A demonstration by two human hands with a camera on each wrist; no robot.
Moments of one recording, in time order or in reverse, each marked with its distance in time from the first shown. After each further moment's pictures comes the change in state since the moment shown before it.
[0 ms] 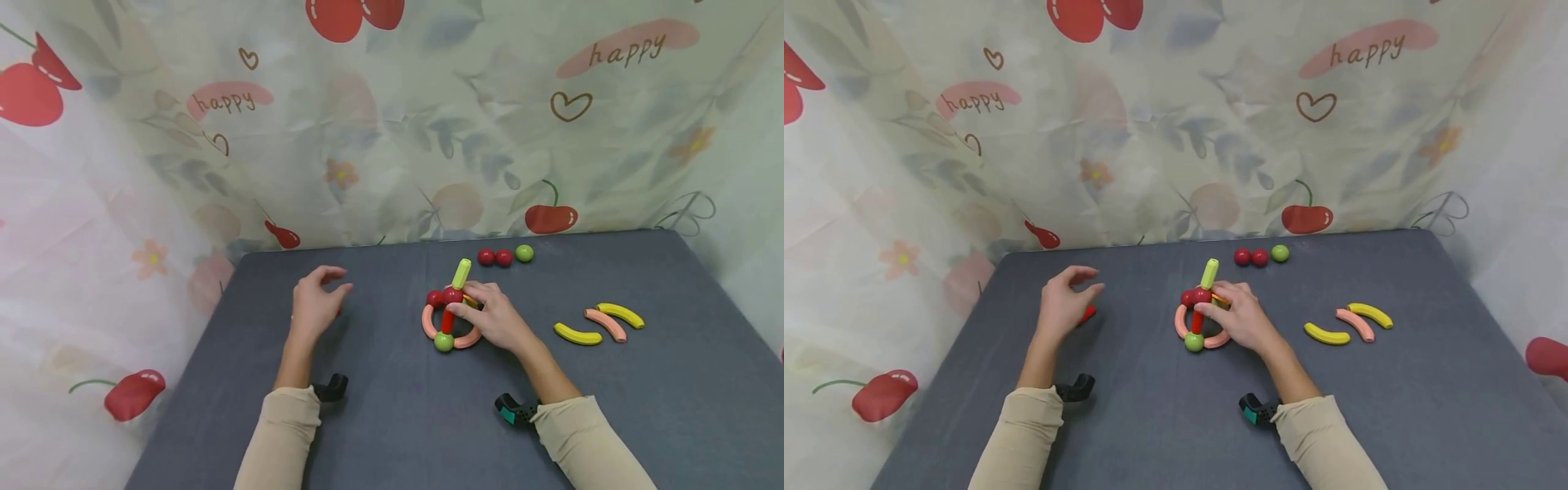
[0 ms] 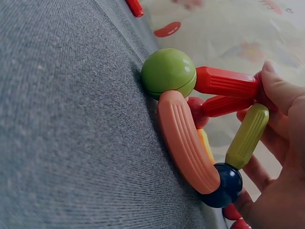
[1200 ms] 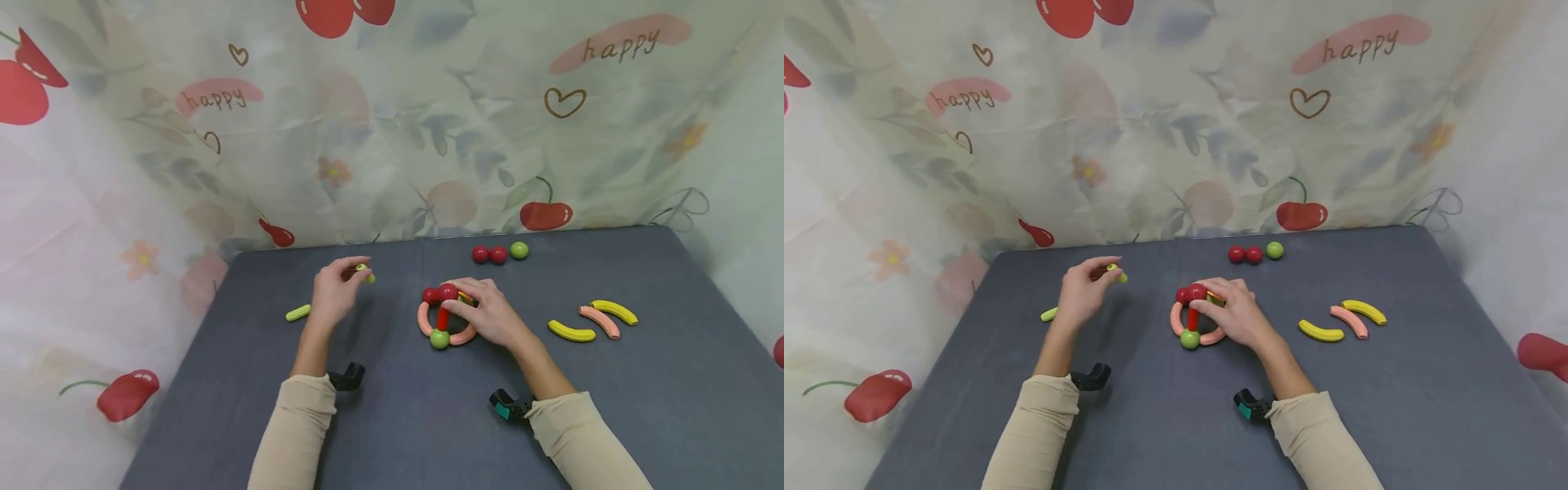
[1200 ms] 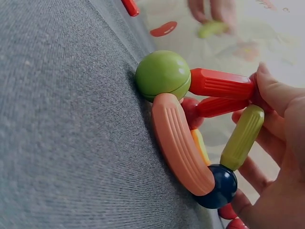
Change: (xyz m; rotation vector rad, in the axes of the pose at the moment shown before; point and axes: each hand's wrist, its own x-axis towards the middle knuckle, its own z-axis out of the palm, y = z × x) left_hand 0.009 0.030 0.027 -0.087 -0.084 0.054; right_hand 0.000 -0.002 -0.004 -0.006 0.016 -0.037
